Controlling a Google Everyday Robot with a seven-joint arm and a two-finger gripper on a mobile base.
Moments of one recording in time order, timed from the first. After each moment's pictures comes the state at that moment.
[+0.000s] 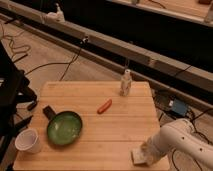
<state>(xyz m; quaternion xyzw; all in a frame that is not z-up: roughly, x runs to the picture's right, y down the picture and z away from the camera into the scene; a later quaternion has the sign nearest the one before) 0.214 0.332 0.723 -0.33 -0.15 -0.06 0.93</state>
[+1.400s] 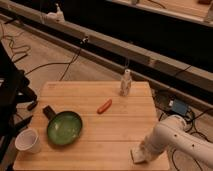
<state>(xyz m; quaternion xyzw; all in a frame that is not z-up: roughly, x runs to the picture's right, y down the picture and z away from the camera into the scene) 0.217 0.320 0.735 -0.33 -0.11 -0.08 0.93</state>
